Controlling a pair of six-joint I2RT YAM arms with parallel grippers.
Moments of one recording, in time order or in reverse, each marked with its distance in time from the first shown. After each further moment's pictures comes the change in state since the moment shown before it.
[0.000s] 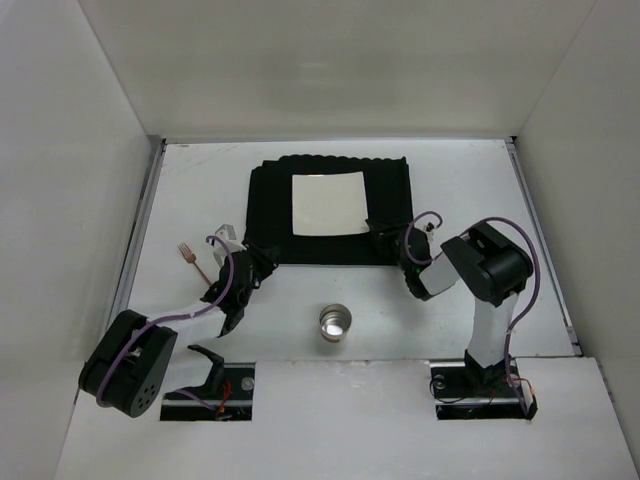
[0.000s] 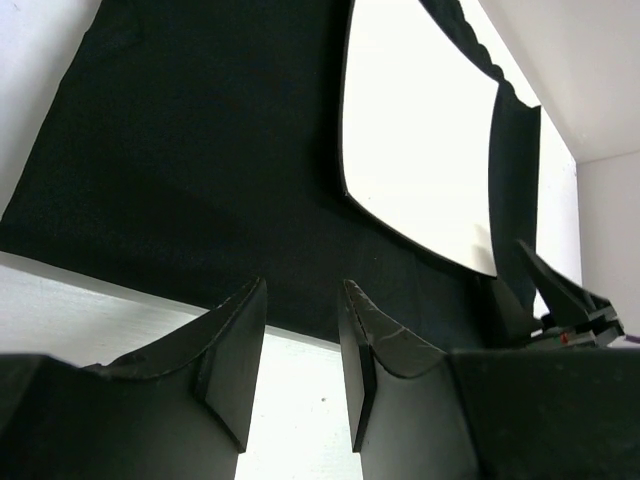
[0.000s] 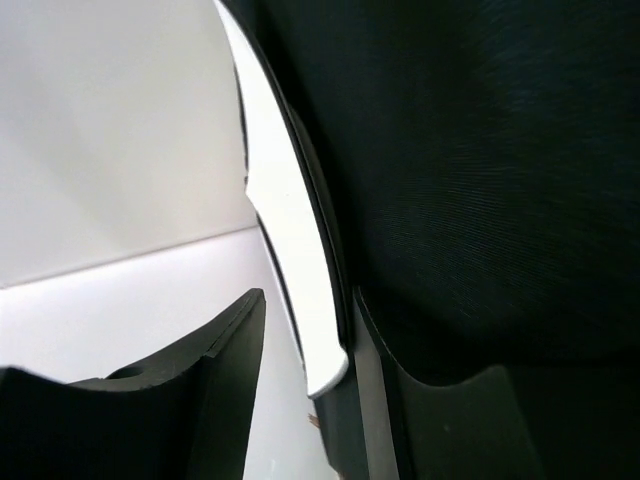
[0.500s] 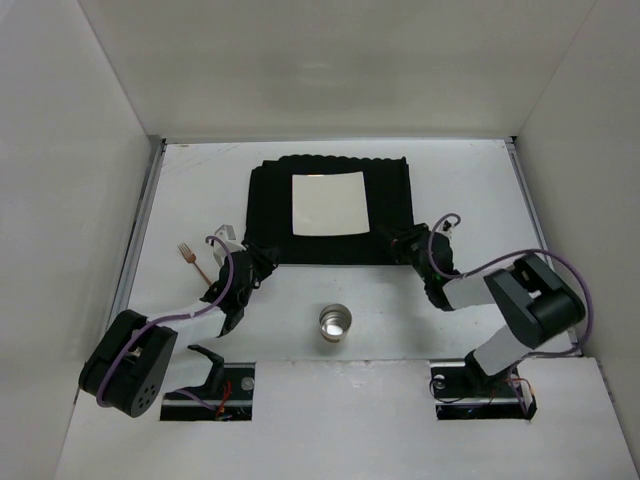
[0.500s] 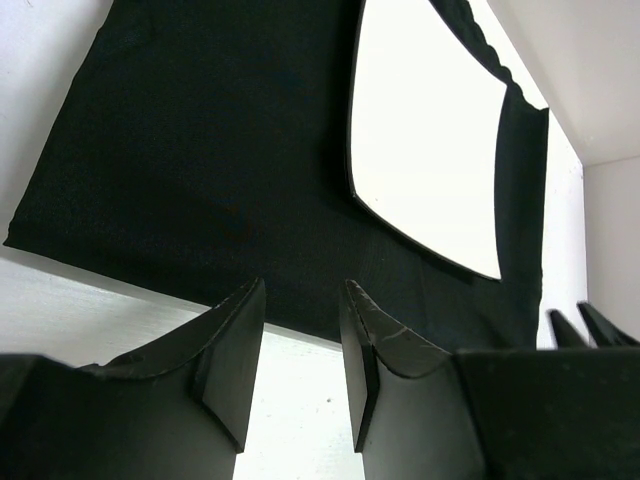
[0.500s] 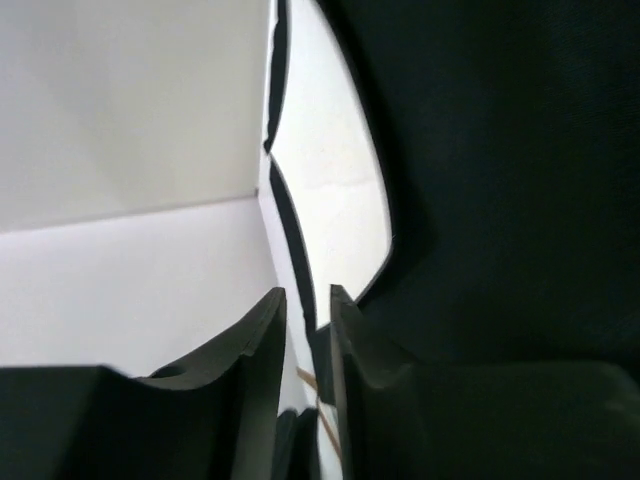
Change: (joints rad) left arm 0.003 0.004 0.000 -0.008 -0.004 -0.005; right arm -0.034 -0.328 -0.180 -0.125 -0.059 -0.117
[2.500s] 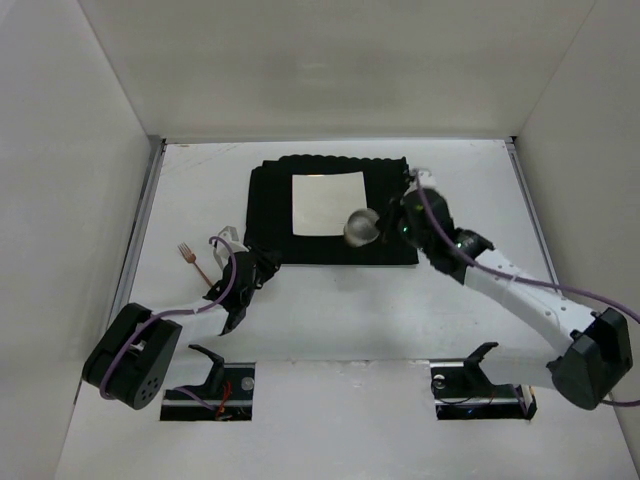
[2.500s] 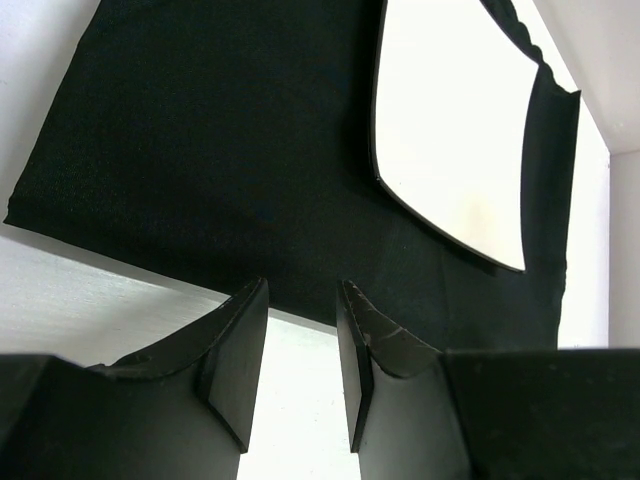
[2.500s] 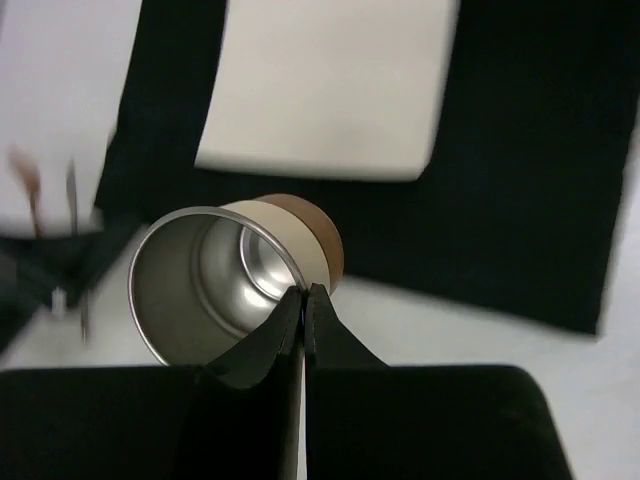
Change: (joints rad) left arm -0.014 0.040 0.009 -0.020 -0.002 -0.015; right arm 0.244 -0.422 0.554 -1.254 0.061 -0.964
